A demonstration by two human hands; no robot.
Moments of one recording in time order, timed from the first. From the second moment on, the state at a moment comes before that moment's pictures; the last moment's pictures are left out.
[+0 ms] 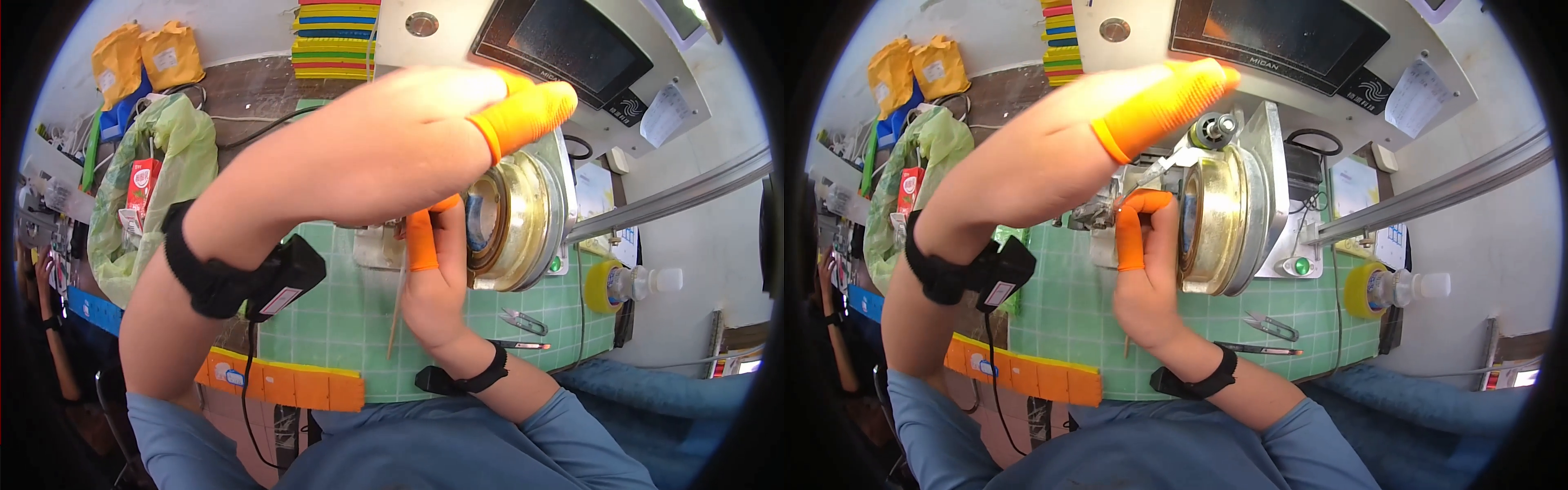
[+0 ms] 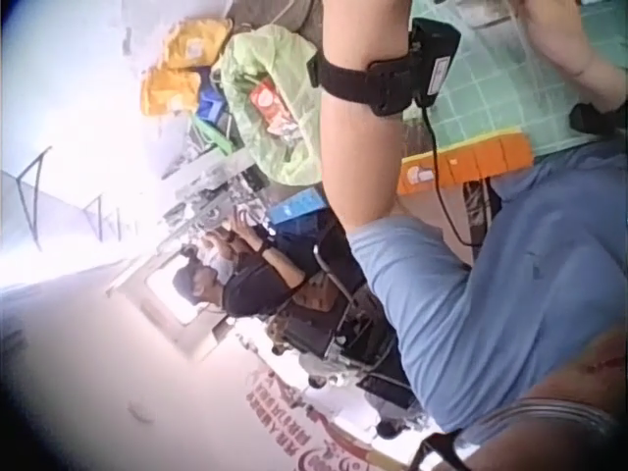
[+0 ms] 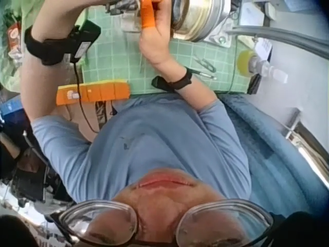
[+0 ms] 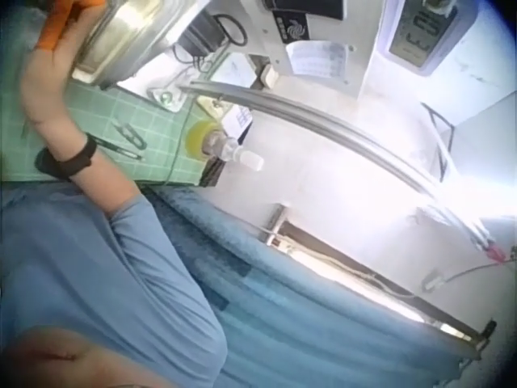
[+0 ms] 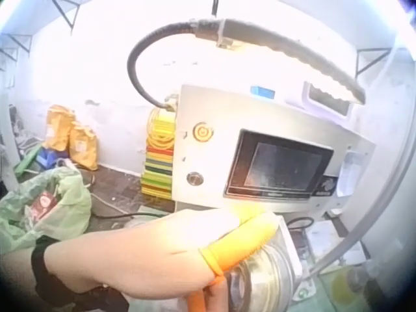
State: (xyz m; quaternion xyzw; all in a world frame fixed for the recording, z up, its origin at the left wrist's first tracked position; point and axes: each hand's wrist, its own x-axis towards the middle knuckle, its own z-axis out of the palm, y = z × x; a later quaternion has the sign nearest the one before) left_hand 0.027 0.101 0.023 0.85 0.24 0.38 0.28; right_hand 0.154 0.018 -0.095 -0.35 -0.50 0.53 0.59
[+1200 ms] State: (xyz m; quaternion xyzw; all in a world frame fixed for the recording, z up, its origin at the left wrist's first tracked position) left_hand -0.026 0.013 0.018 0.79 0.27 0.35 0.43; right_hand 0.161 0.023 -0.096 -0.32 -0.44 0.60 0.59
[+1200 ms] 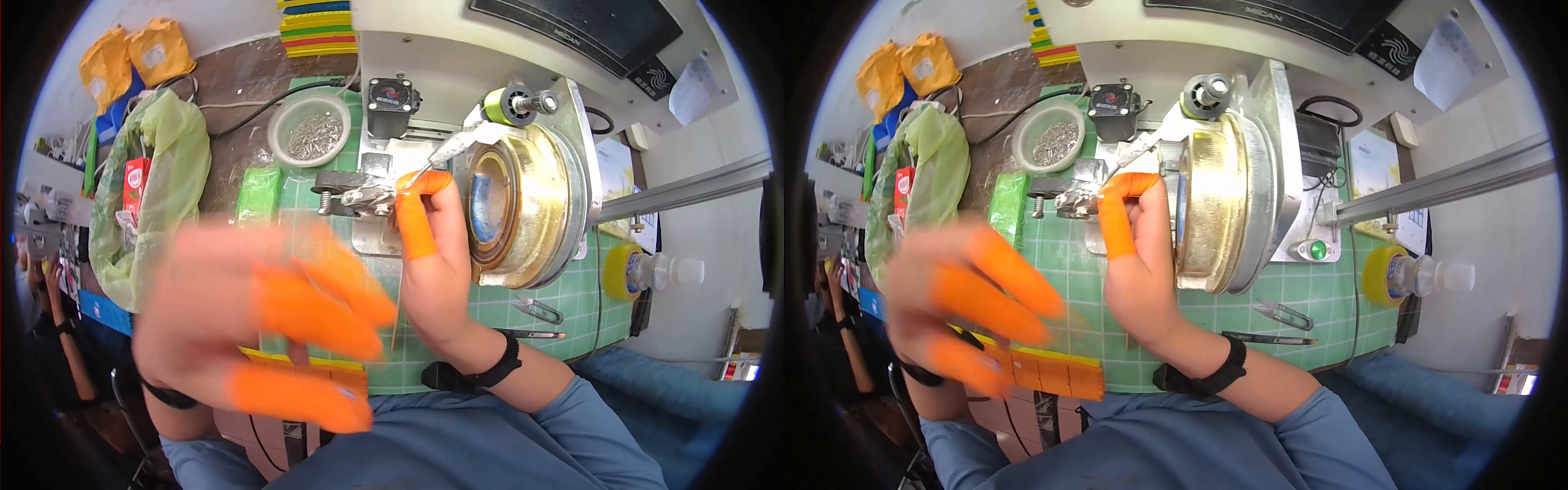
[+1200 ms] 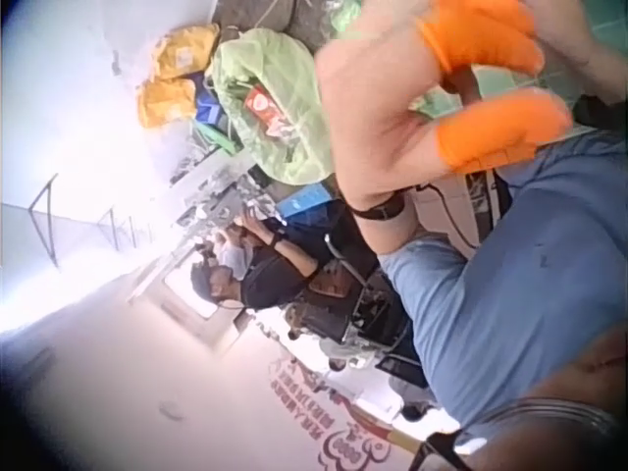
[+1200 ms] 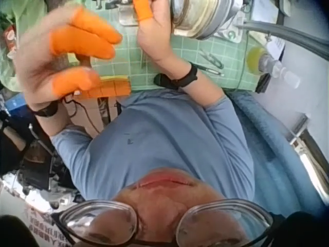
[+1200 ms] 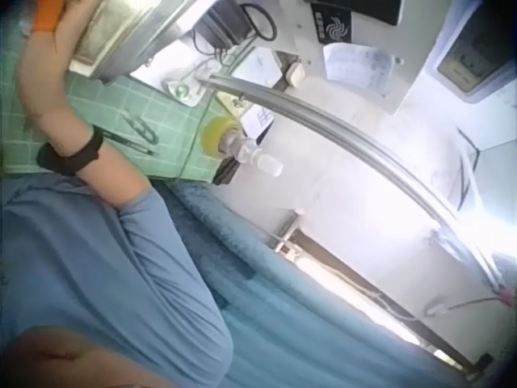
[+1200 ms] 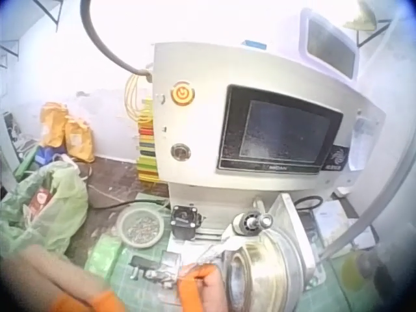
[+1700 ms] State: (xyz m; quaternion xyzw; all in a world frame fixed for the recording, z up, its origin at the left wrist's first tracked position) left_hand -0.010 0.087 0.013 0.89 0.32 0.32 0.09; right_hand 0.160 0.032 -0.091 -0.37 -0.37 0.65 0.56
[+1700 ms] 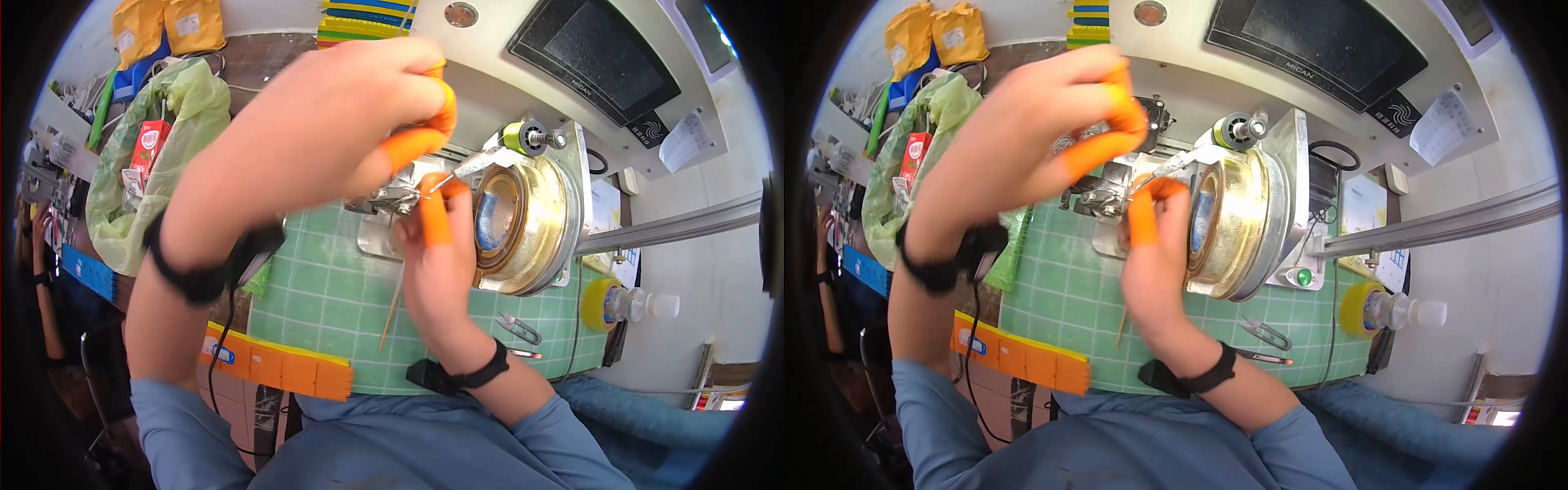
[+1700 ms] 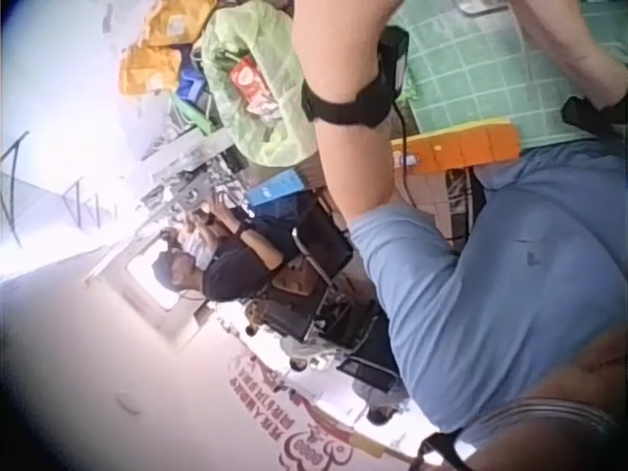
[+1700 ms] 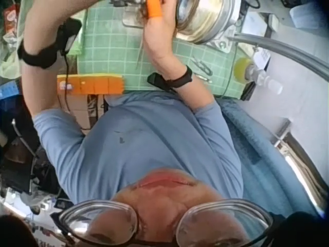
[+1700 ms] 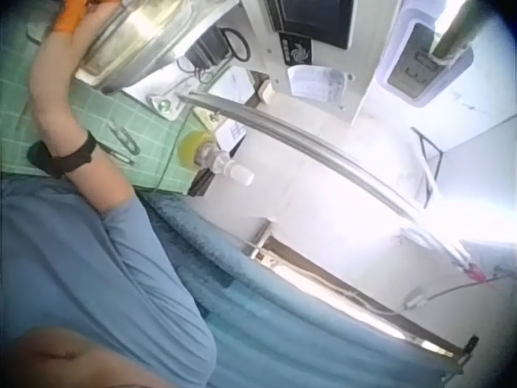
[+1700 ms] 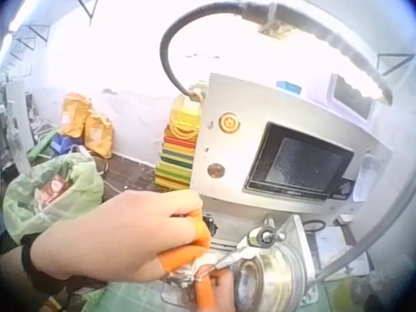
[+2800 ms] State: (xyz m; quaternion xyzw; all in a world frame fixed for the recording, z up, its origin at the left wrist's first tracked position) left_hand 0.037 -0.092 -0.093 0.65 0.49 0.50 0.29; right_hand 0.231 -0.039 -0.069 -0.43 -0.86 0.19 0.20
